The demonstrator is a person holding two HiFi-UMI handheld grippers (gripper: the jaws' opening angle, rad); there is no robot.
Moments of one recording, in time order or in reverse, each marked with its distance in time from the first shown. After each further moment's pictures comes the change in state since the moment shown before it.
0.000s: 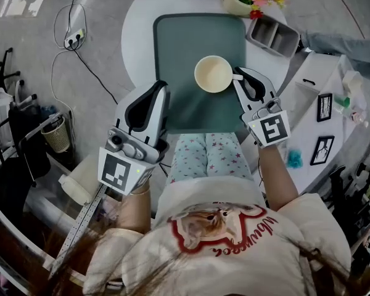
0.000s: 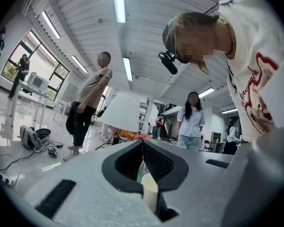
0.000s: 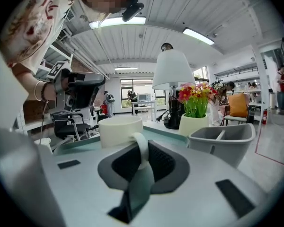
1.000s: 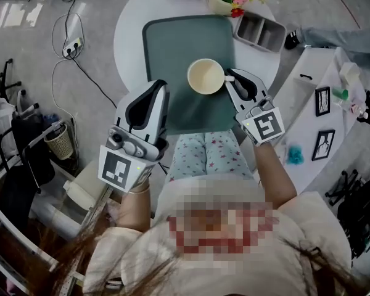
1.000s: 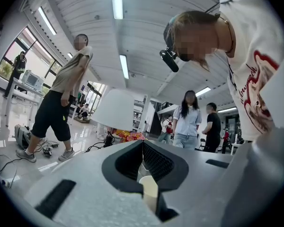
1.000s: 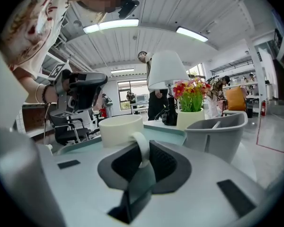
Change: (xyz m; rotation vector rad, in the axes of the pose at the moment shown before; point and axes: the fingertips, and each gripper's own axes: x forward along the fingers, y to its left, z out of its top) left arm 0.019 -0.019 -0.002 0.008 0.026 -0.048; right arm -0.011 -0.001 -0.010 0.070 -0.010 0.001
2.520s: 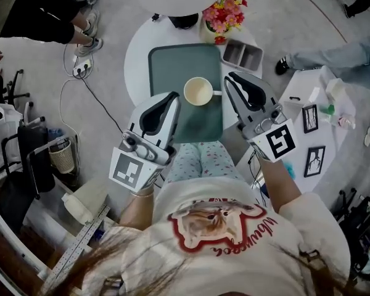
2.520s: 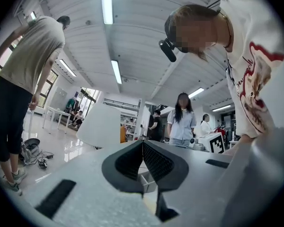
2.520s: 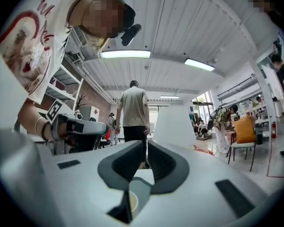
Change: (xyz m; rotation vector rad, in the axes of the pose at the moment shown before) left arm 0.015 -0.051 0.047 0.071 -0.051 -0.046; right arm -0.050 -0.004 0.180 -0.110 -0.324 0.055
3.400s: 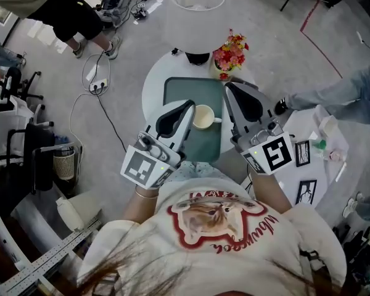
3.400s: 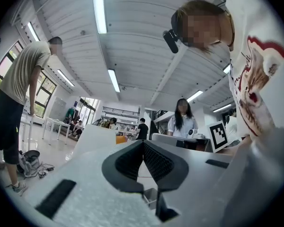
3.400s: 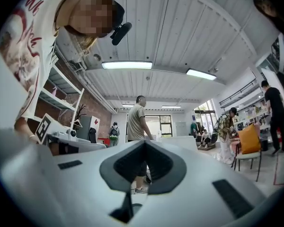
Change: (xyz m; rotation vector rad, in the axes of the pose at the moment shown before) left arm 0.019 -0.018 0.065 0.094 -0.088 0.011; right arm 0.024 0.001 0.110 -0.008 -0.125 0.009
